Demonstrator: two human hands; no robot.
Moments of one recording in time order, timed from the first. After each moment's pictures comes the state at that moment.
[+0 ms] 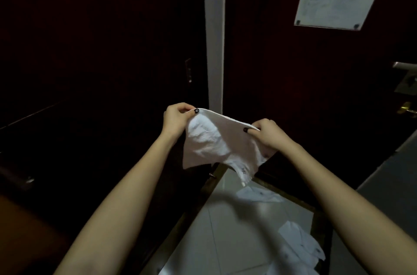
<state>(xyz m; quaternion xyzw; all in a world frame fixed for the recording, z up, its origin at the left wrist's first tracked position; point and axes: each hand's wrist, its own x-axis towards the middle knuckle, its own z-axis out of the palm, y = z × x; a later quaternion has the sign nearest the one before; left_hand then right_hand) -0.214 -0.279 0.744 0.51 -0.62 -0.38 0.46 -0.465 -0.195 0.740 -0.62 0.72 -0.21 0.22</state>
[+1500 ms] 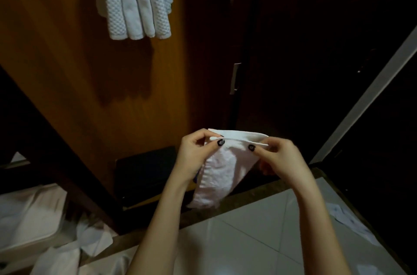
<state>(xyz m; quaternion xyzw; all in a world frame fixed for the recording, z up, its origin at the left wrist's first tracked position) 0.150 0.139 0.710 0.53 -0.44 -0.36 0.63 -0.041 0.075 0.740 -0.70 0.52 -0.27 0.41</state>
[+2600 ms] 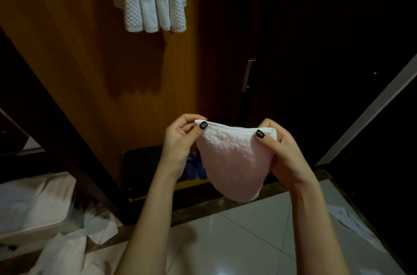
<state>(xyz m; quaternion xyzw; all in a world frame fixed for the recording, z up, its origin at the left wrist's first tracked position) 0.187 0.169 0.733 0.51 -0.35 -0.35 0.70 -0.008 0.097 0.760 -0.59 0.24 -0.35 0.69</state>
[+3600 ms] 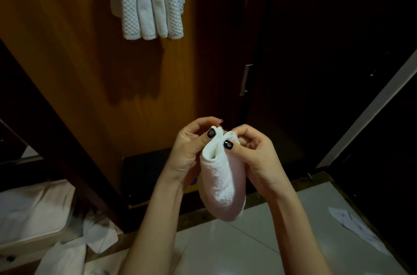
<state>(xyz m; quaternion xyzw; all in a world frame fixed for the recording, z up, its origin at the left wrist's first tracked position) 0.169 0.173 0.758 0.35 -0.35 -0.52 0.70 0.026 0.124 0.764 -0.56 0.21 -0.37 0.71</state>
